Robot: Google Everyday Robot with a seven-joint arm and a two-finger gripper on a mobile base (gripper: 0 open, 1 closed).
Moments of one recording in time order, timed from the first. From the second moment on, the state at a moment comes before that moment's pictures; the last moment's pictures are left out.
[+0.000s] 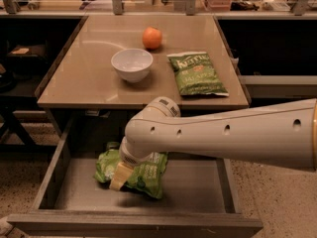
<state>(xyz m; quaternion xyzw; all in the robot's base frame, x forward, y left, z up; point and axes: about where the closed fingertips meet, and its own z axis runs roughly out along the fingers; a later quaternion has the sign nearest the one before) 0.492 0.095 0.642 -0.58 0.79 0.08 0.20</state>
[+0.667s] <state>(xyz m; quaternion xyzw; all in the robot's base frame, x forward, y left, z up) 0.501 0.090 0.606 -0.58 0.78 0.07 0.20</state>
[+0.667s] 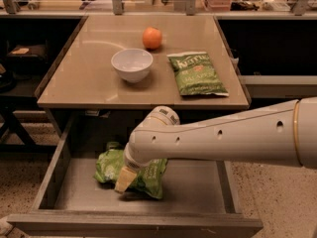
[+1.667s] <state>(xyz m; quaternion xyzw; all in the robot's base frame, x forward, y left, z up) 0.490 0.087 0.596 -0.59 0.78 0.08 0.20</state>
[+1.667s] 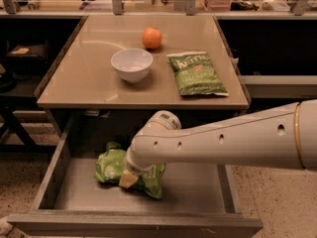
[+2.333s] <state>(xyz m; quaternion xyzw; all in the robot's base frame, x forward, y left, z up) 0.490 0.087 0.596 -0.59 0.78 0.08 0.20</state>
